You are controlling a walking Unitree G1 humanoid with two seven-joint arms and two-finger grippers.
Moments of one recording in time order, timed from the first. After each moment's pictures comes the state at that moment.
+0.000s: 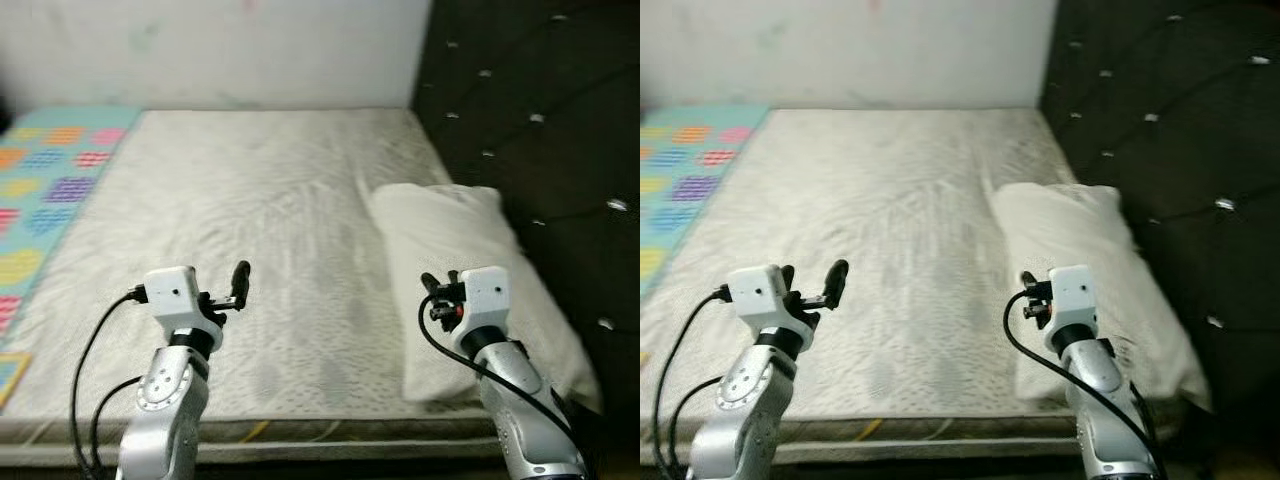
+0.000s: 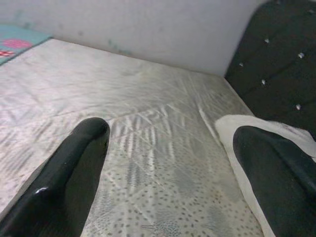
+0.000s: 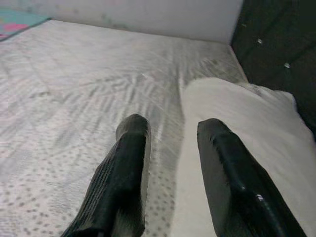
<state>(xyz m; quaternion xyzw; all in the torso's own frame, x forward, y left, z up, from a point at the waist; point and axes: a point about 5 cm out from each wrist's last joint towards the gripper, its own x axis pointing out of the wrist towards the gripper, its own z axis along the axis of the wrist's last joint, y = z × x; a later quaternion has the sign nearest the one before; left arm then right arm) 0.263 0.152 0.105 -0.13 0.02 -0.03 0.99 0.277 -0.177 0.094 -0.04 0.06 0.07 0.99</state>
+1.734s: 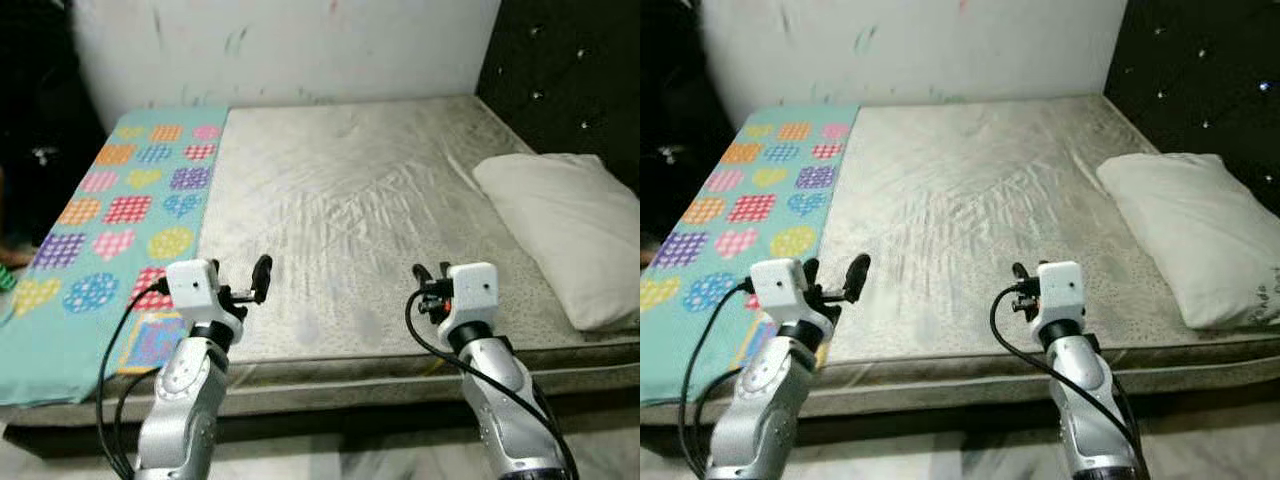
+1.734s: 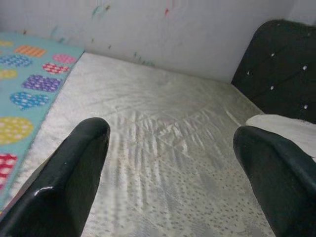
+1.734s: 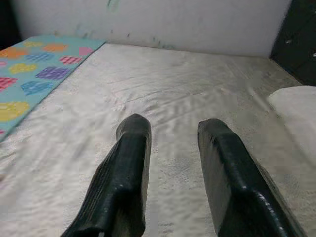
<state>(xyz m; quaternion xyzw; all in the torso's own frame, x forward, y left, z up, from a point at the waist) 0.270 0.143 0.109 -0.14 0.01 -0.06 0.99 0.282 -0.154 0.094 -0.03 0.03 0.07 1.00</state>
